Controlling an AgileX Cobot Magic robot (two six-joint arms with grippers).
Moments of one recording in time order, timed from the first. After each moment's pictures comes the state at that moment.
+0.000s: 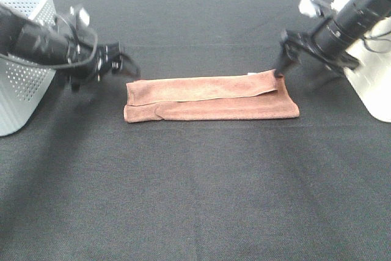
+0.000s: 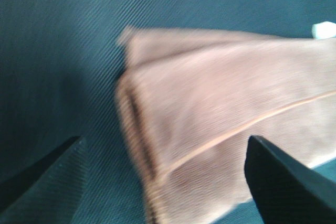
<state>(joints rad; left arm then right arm) -0.15 2.16 -1.31 -1.15 0.46 0.70 0.01 2.19 -1.60 0.46 0.88 -0.20</state>
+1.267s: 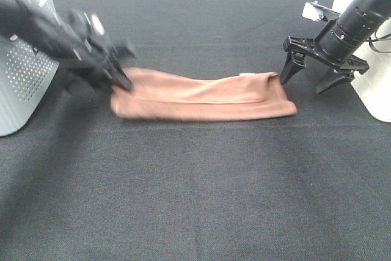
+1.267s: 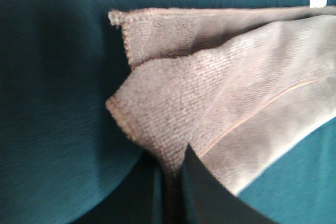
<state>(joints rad) -0.15 2.16 -1.52 -0.73 0.72 0.29 0.01 2.19 -1.60 0.44 0.88 -0.19</state>
